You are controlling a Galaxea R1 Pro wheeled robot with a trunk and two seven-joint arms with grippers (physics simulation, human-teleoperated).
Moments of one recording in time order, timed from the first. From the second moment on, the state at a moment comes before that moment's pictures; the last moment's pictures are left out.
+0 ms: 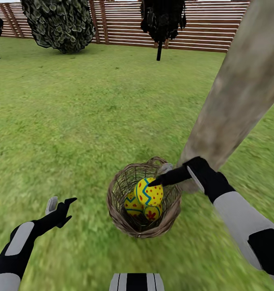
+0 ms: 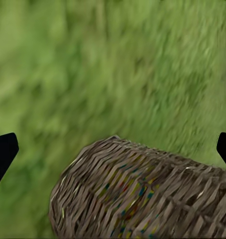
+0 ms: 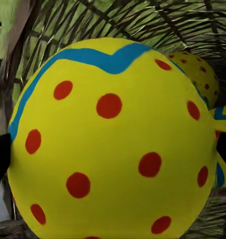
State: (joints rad) left arm -0.49 0.18 0.33 -0.97 1.25 0.69 0.12; right arm -1.07 -0.14 0.37 -0.81 -0.05 0.99 0.99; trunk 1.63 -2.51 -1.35
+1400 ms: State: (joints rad) left arm -0.49 0.18 0.33 -0.97 1.25 0.68 0.12; right arm -0.76 -0.55 -0.19 -0.77 -0.06 0.58 1.57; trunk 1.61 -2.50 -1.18
